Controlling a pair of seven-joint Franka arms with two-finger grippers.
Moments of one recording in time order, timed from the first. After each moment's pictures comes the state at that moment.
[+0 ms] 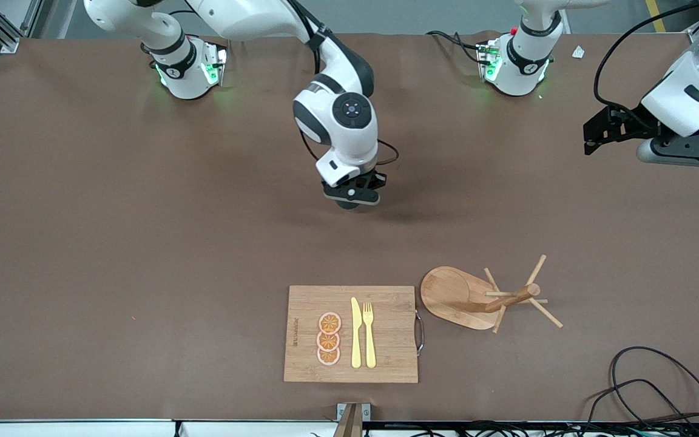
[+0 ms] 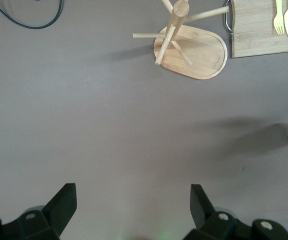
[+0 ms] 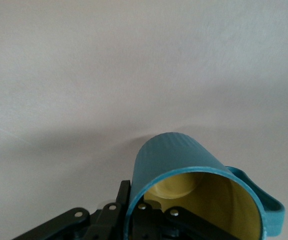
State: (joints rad) left arm 0.00 0.03 -0.19 -1.47 0.02 1.48 -0.06; right arm 0.89 0.65 -0.01 -1.52 0.06 2.19 1.10
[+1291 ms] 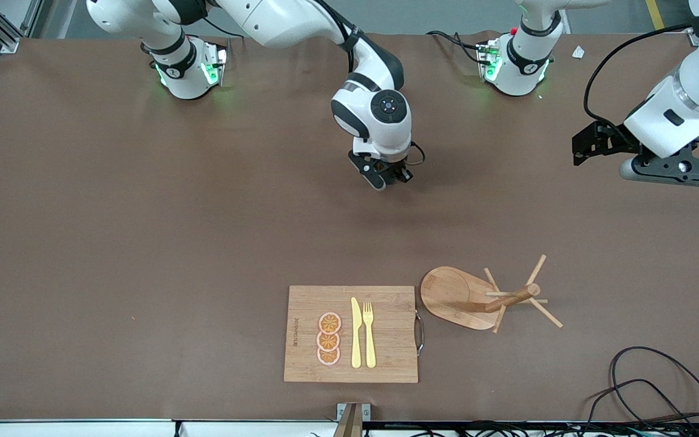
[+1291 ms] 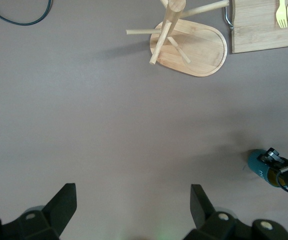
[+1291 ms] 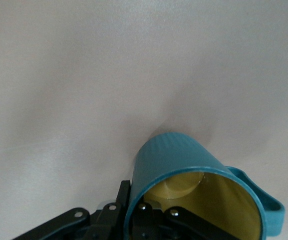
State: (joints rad) left arm -0.01 0.07 -0.20 -1.48 0.02 1.49 -0.06; right arm 1.01 0.80 -0.01 -1.38 0.18 2.24 1.83
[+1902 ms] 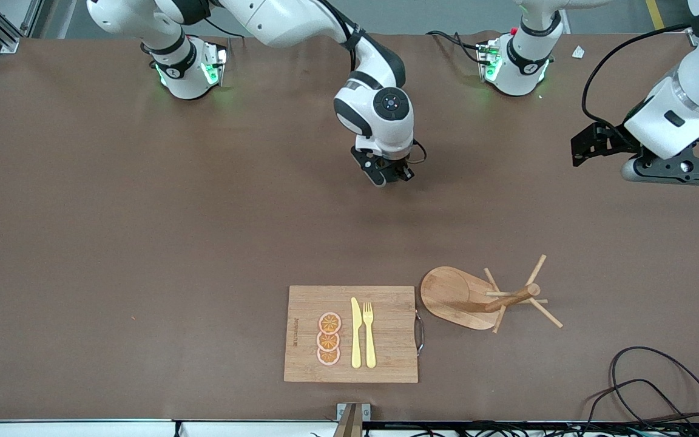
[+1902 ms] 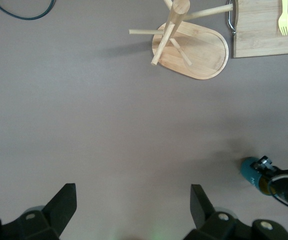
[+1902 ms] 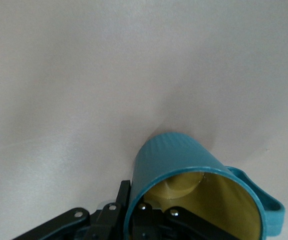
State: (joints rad) left arm -0.01 0.07 -0.21 -1.48 0.02 1.49 -0.12; right arm 1.02 0.81 -0.01 -1.38 0.18 2.24 1.88
